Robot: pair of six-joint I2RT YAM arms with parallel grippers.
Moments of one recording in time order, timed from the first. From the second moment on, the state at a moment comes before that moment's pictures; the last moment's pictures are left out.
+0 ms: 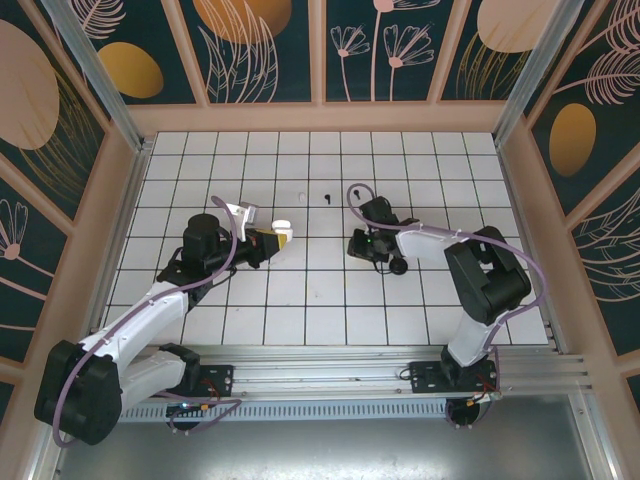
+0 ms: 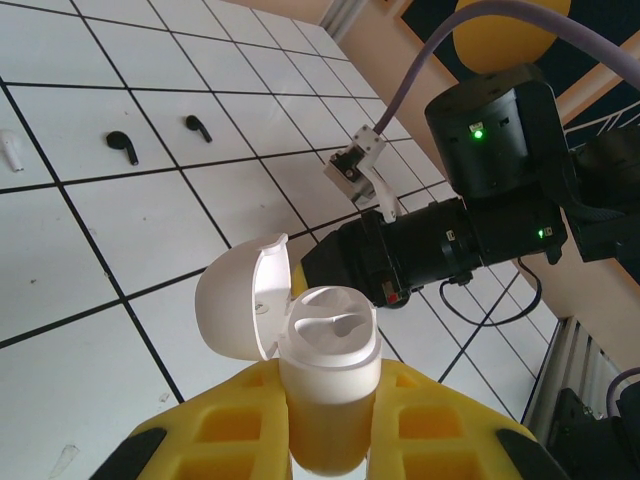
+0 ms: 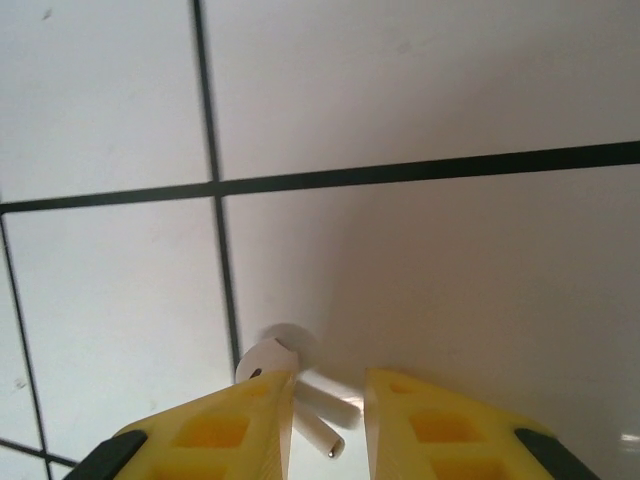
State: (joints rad) left arm -0.39 1.07 0.54 0.17 0.59 -0.44; right arm 0.55 1.74 0.93 -0.26 -0.15 0.68
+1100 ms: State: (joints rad) left arm -0.39 1.08 0.54 0.17 0.59 -0.44; right arm 0.59 1.79 0.97 -0.18 -0.24 0.68
